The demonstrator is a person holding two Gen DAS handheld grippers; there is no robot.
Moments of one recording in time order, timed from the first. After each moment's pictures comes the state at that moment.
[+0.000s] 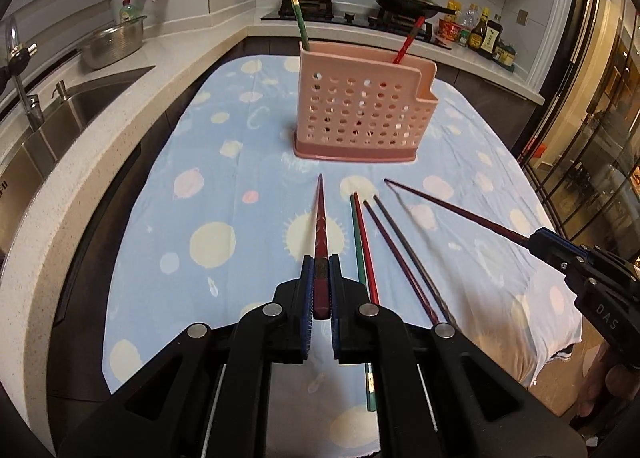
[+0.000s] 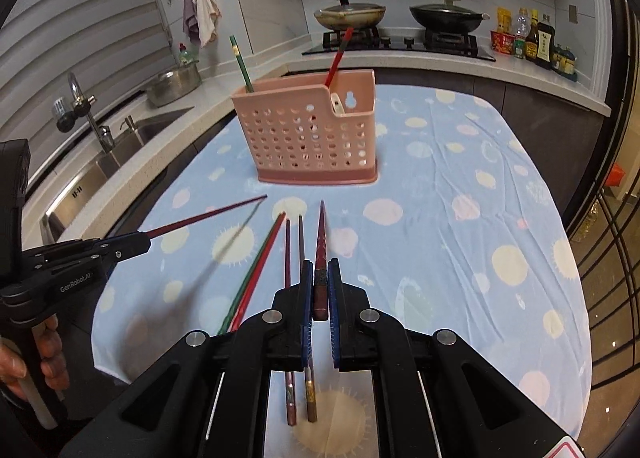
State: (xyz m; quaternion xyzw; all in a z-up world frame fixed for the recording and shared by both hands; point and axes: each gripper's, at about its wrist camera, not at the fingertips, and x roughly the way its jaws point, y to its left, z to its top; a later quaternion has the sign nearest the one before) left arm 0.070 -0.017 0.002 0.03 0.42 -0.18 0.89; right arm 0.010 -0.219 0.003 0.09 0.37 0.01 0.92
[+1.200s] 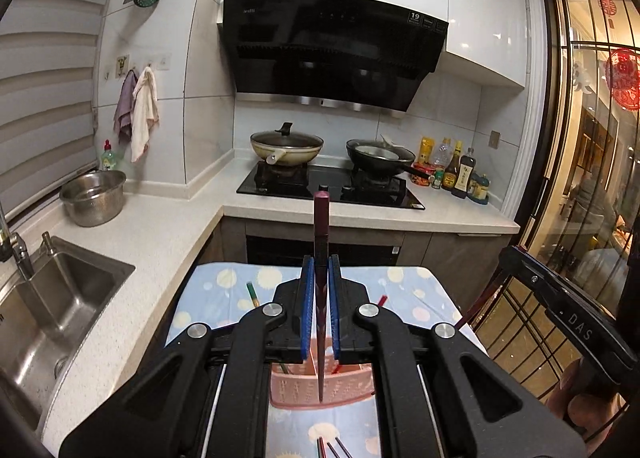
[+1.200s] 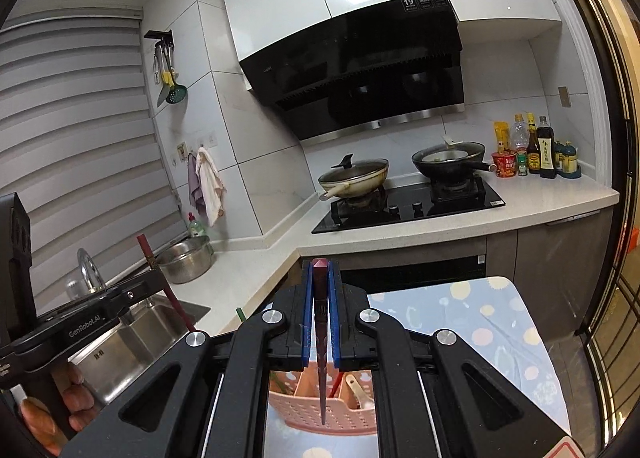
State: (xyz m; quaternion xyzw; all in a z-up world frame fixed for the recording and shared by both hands) left arm 0.182 -0.069 0.204 -0.01 0.20 -0.22 0.95; right arm 0.126 -0.275 0.184 0.15 0.13 0.00 0.98
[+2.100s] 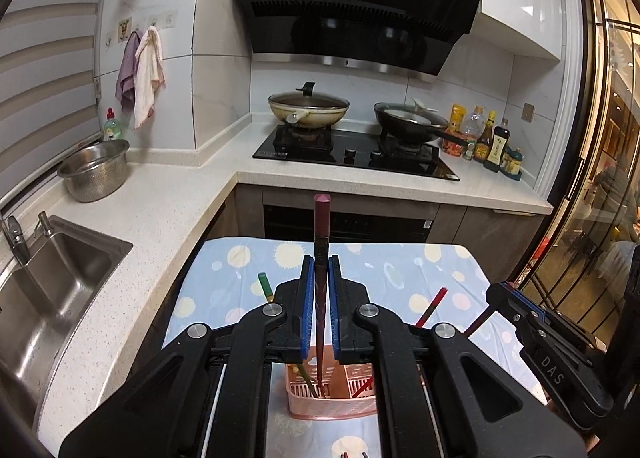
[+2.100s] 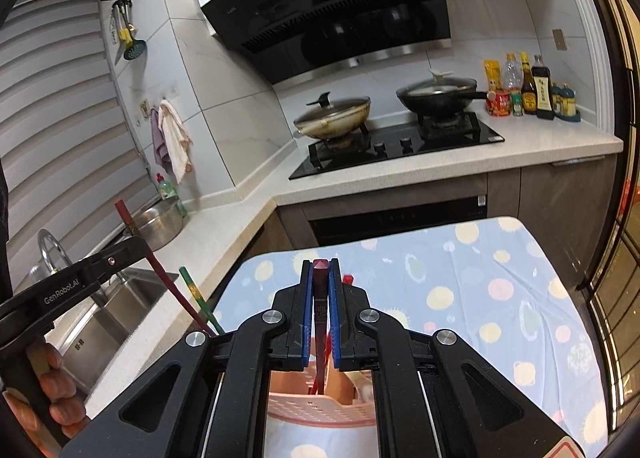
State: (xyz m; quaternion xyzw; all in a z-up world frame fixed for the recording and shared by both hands) left arm 0.257 -0.087 0.150 0.01 0.27 -0.18 0.95; right arm 0.204 -0.271 0.102 0.18 0.23 -0.02 0.96
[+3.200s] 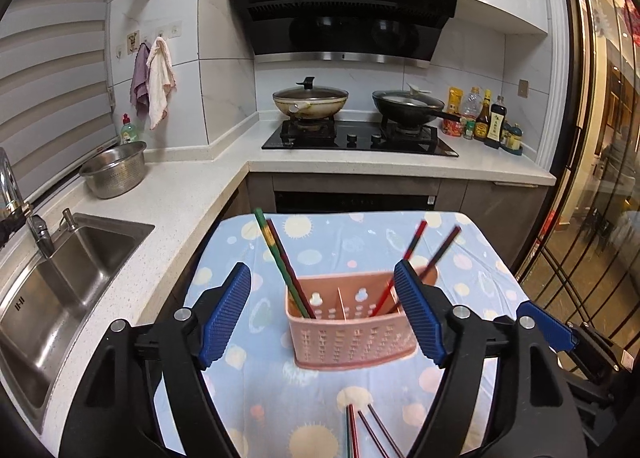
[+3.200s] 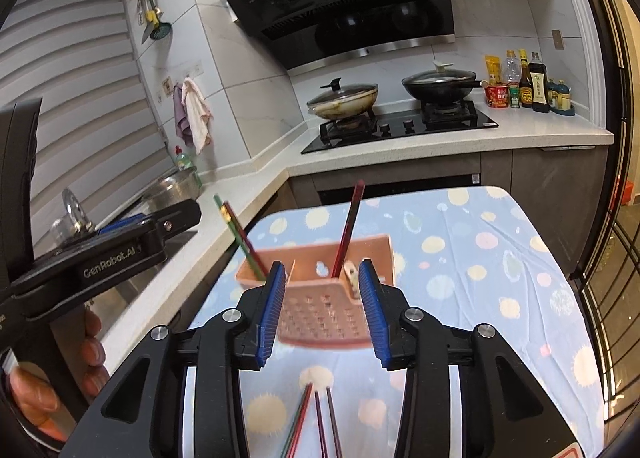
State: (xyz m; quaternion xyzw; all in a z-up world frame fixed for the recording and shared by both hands) left arm 0.172 -0.086 0.128 0.05 0.26 -0.16 0.95; right arm 0.099 -0.238 0.085 0.15 0.25 -0.01 0.96
